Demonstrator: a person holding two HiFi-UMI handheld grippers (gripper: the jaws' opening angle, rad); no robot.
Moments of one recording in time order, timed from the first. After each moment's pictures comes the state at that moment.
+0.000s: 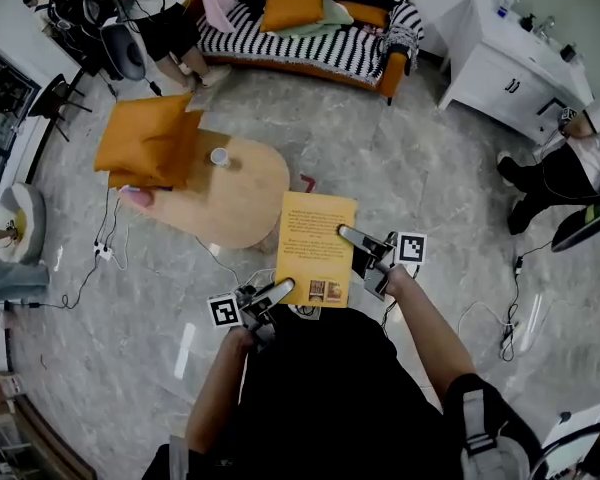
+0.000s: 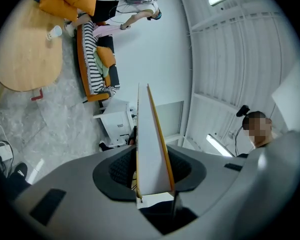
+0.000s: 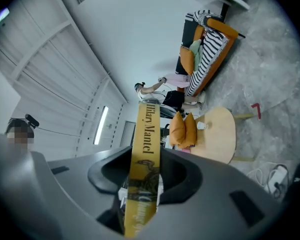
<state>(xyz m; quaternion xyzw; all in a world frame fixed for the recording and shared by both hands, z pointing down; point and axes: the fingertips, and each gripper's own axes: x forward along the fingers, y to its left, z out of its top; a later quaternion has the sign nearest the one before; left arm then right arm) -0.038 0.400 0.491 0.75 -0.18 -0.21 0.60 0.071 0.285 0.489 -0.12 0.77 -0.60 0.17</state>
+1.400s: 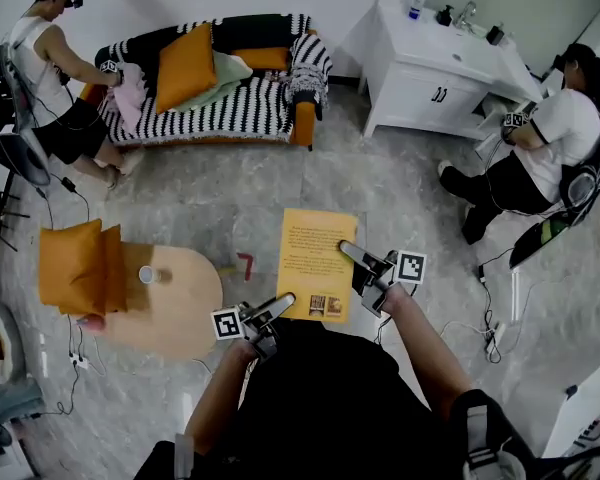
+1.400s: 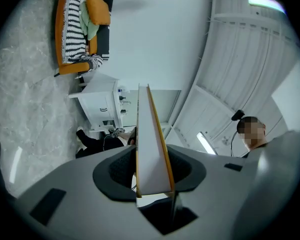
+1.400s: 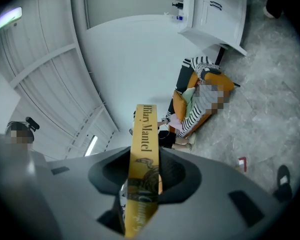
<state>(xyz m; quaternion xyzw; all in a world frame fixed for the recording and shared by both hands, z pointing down) 0.191 0.124 0.514 0.75 -0.02 -0.18 0.63 0.329 0.046 0.492 -0.27 0.74 -0.56 0.26</state>
